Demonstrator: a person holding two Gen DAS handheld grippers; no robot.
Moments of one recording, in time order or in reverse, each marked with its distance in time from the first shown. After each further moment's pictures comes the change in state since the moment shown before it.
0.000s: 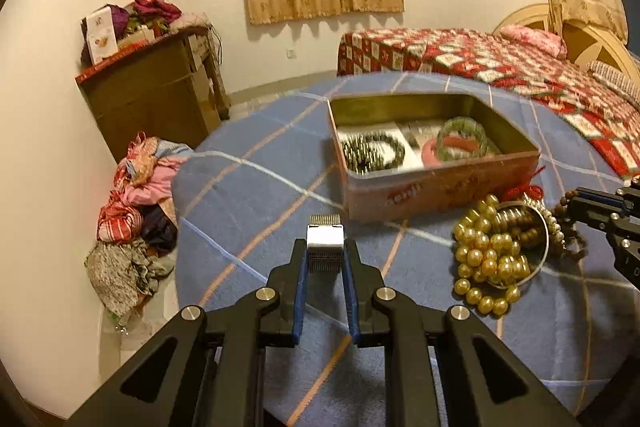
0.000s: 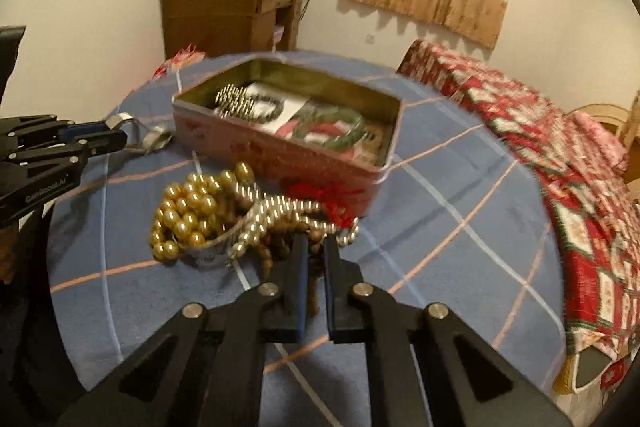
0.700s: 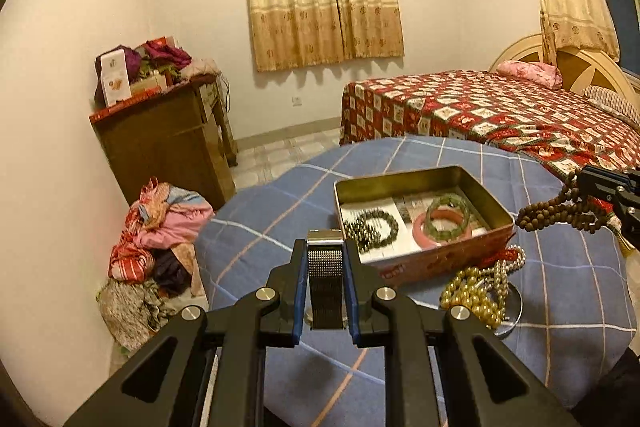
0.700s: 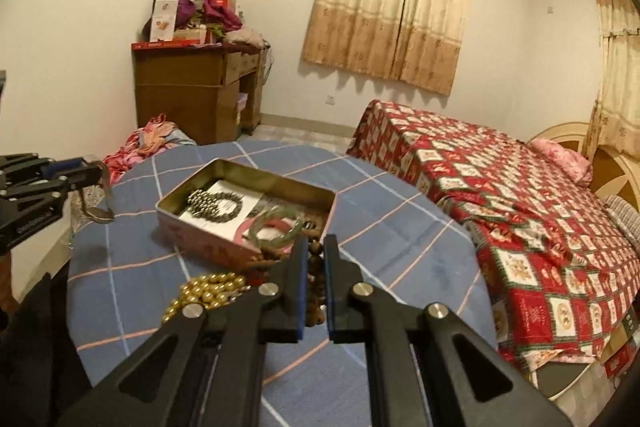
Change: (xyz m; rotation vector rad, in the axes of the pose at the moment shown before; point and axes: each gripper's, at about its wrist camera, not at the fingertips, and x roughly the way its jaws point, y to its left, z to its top) left arm -0.055 0.005 0.041 0.013 -0.166 0.020; right arm -0.054 -0.021 0.039 0.059 -0.215 -0.120
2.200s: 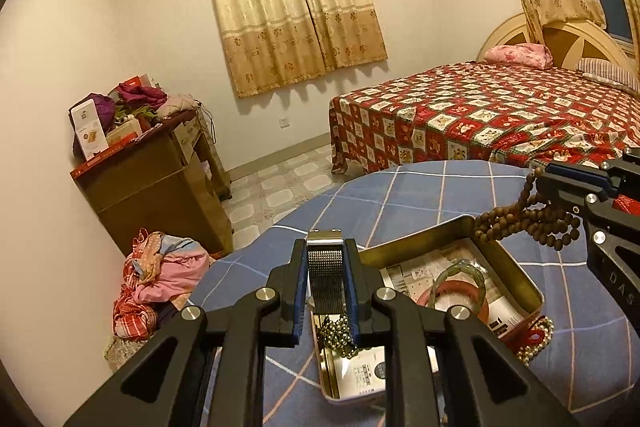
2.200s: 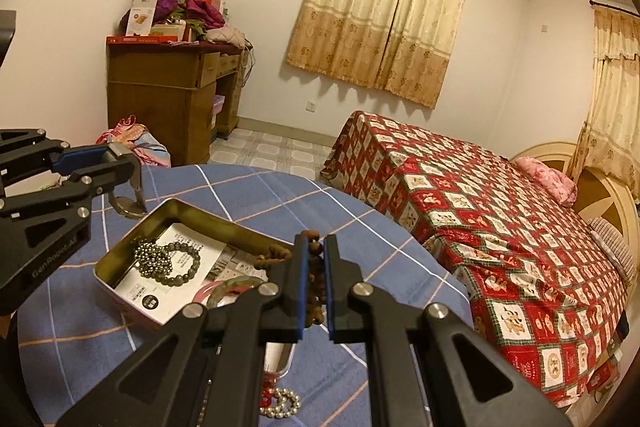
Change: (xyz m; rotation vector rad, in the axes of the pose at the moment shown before) left arm 0.084 -0.045 0.075 0.138 -0.038 0.010; right arm 0.068 -0.002 0.054 -0.041 -0.008 -0.091
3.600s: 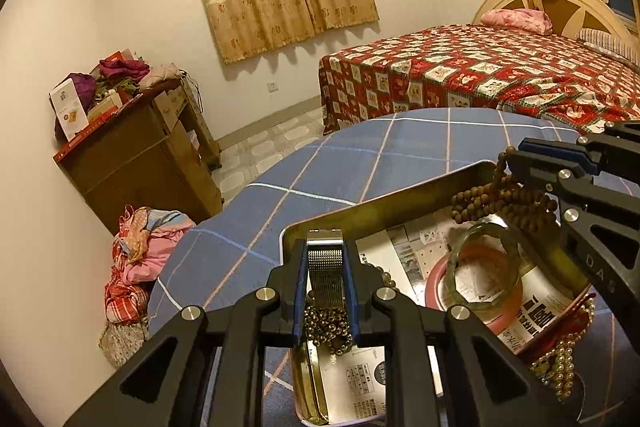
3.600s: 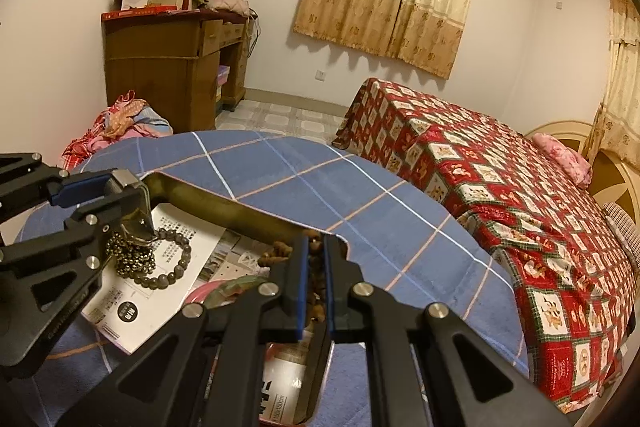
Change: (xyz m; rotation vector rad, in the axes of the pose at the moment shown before) left arm 0.065 -0.012 -0.030 0.030 0.135 -0.023; right arm 0.063 0.019 -0.013 0.007 0.116 0.038
